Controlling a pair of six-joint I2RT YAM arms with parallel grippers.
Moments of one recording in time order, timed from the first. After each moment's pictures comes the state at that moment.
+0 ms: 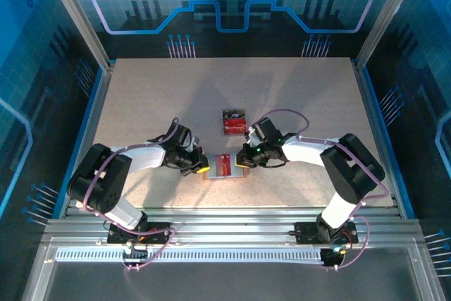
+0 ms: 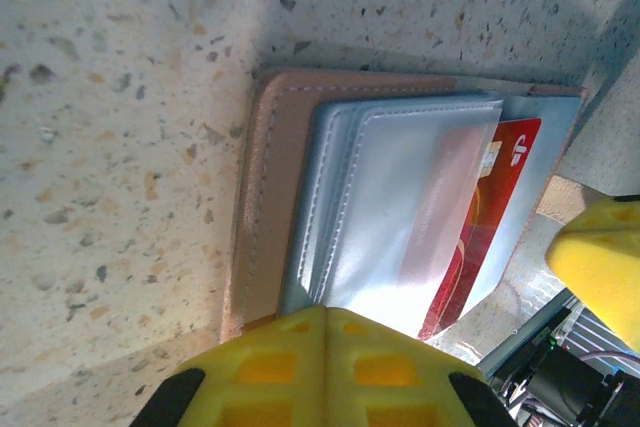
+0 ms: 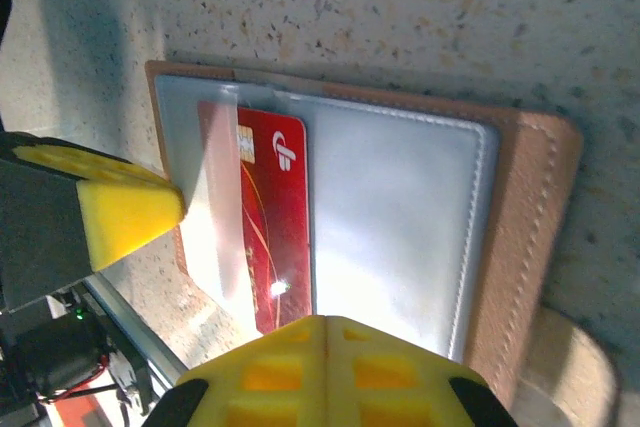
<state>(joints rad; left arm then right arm) -0.37 1.56 0.63 -0.20 0.60 -0.81 0.60 1.67 0.82 -0.20 -0.54 0.73</state>
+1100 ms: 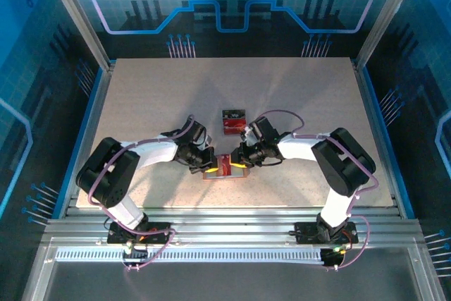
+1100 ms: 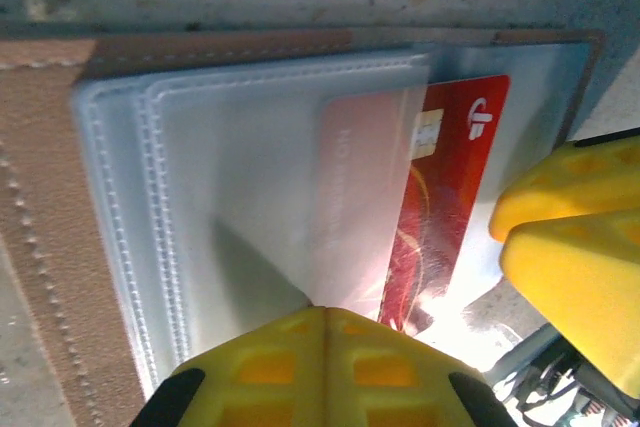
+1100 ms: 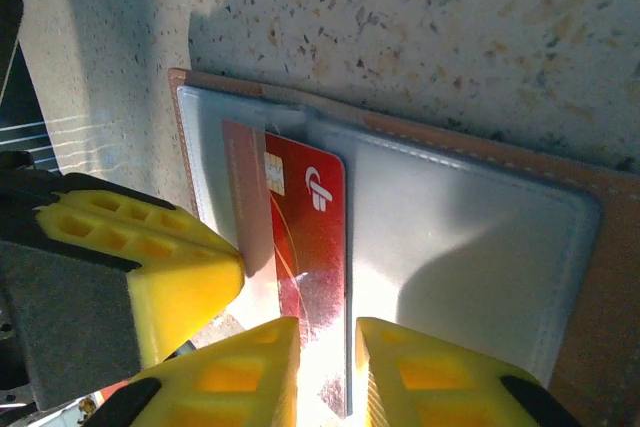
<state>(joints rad) -0.50 1.64 0.78 -0.35 0.52 -0.77 0.59 1.77 0.85 -0.09 -0.65 0.77</state>
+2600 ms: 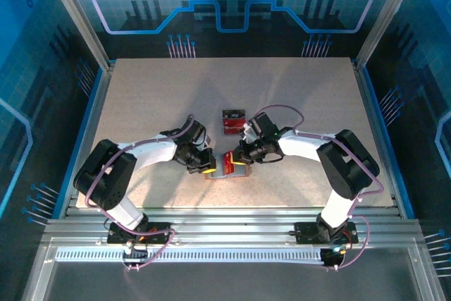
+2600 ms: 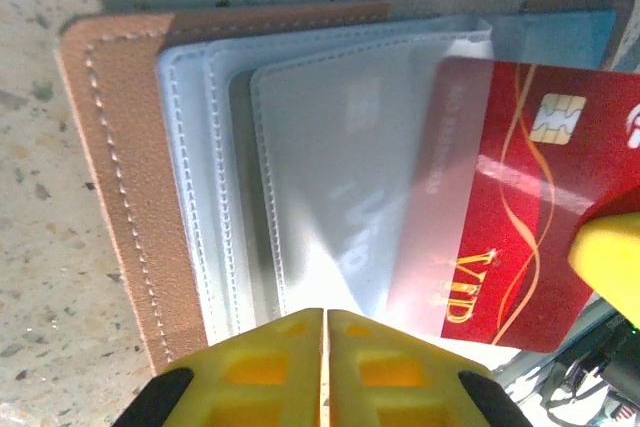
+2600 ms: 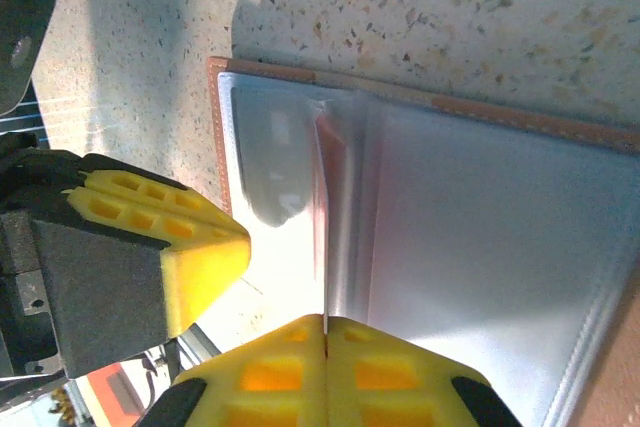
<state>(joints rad) -0.50 1.61 0.80 -0.42 0.49 -0.74 0.59 1.72 0.92 -0.26 -0.62 0.68</state>
